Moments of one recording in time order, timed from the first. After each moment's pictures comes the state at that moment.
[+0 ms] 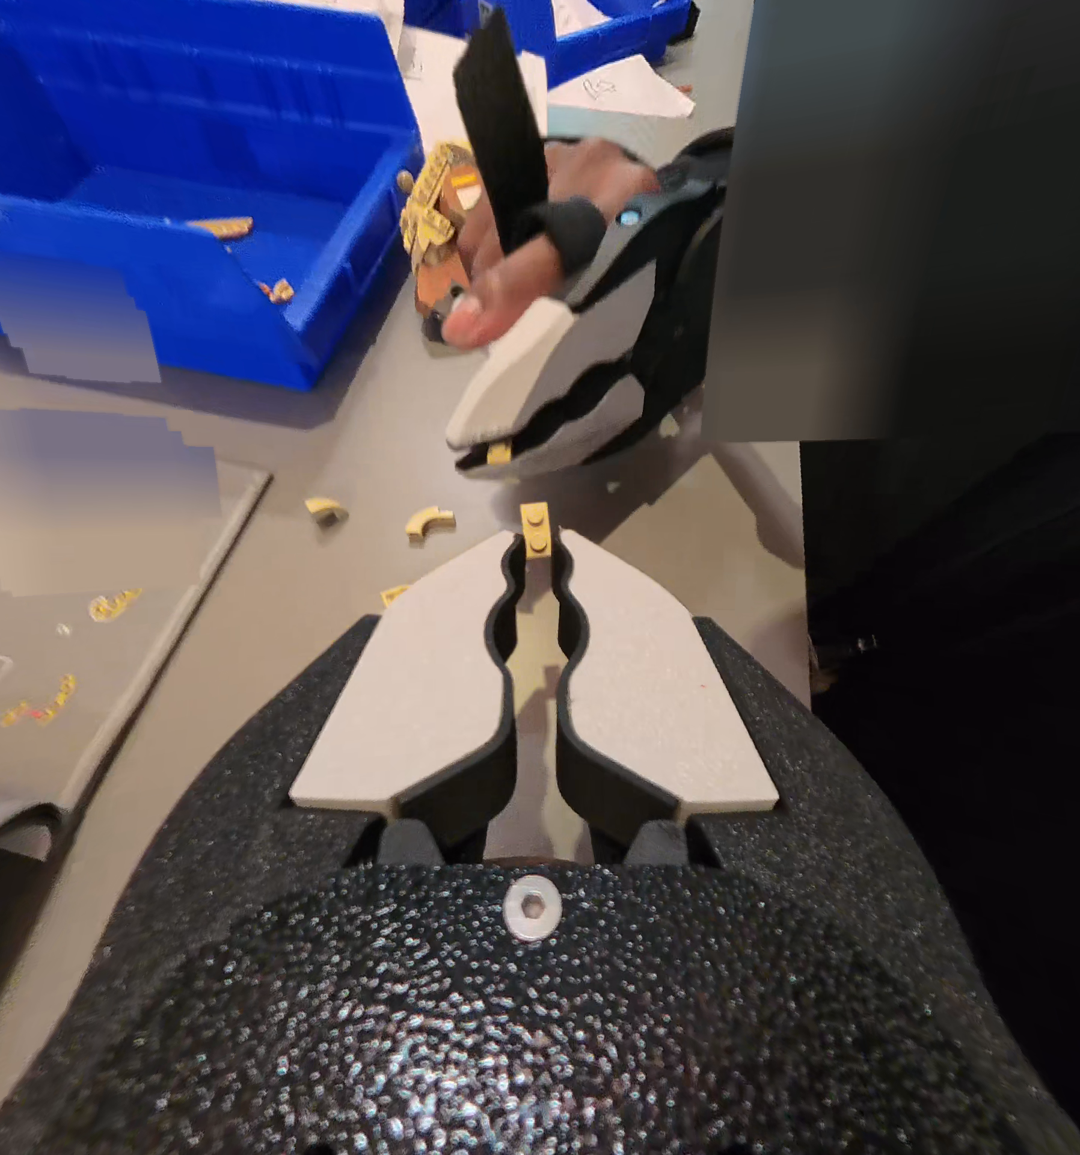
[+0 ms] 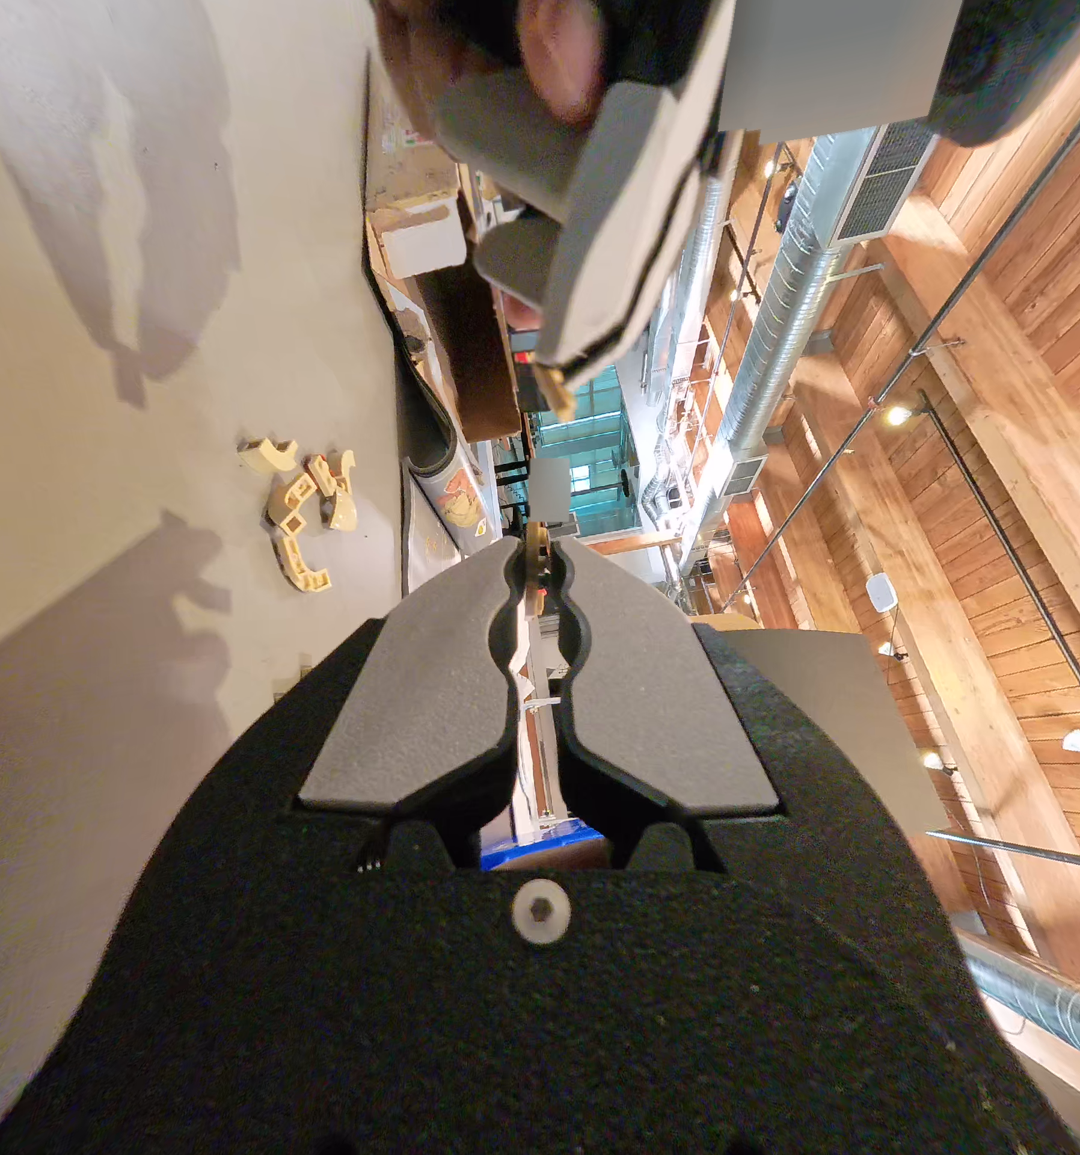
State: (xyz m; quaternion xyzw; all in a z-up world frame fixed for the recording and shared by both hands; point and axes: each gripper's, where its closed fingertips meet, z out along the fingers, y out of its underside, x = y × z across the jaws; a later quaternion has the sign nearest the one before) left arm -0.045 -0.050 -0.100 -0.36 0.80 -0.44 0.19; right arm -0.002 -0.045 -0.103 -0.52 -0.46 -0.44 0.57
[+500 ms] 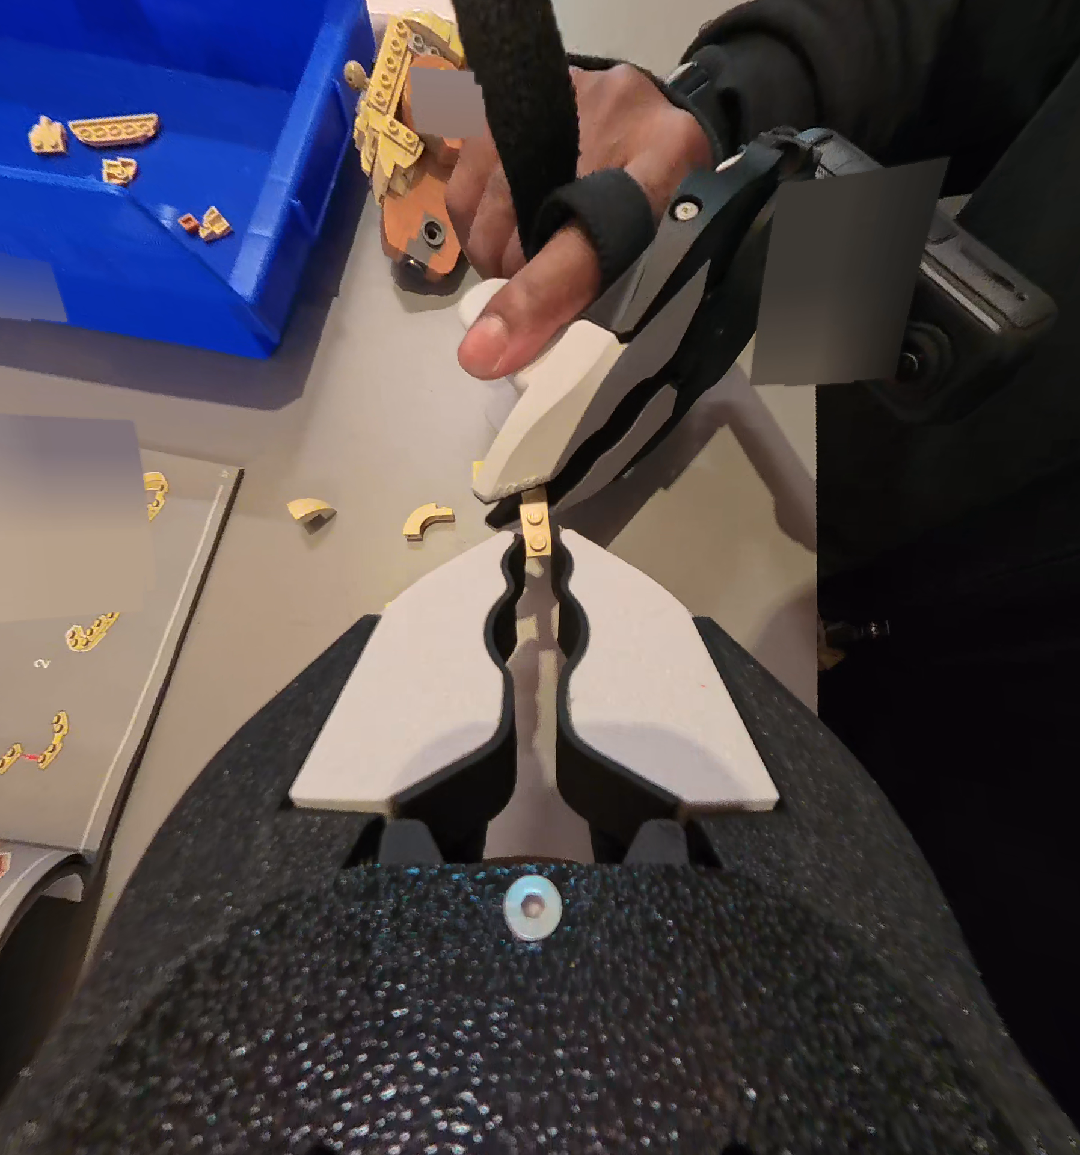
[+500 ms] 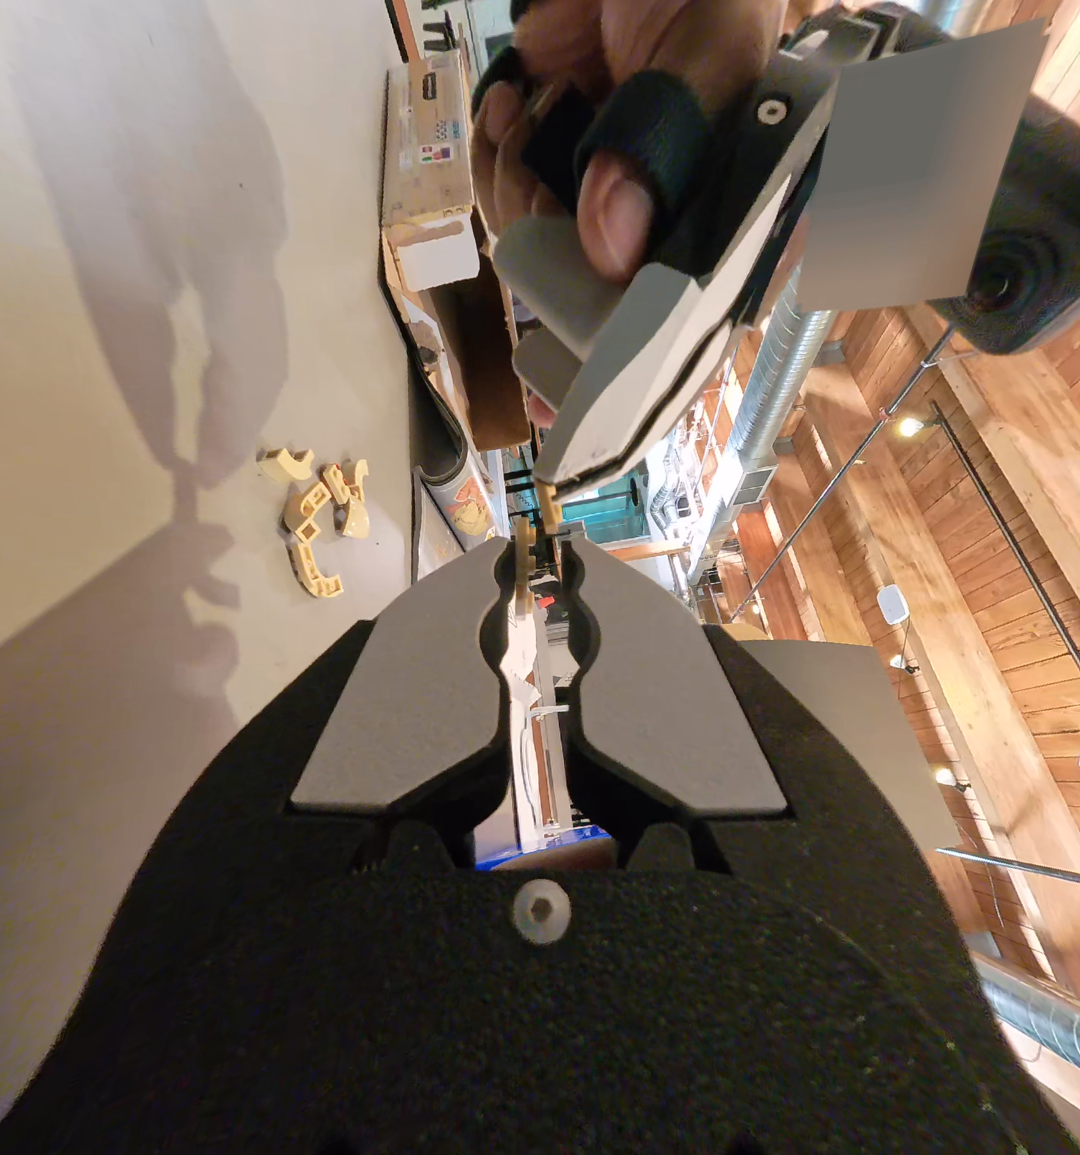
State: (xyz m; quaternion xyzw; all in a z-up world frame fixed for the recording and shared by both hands) left arm -0.023 -0.057 -0.107 -0.36 0.85 -0.37 0.13; right arm -0.007 -0.045 -0.105 -0.52 -0.47 -0.44 0.57
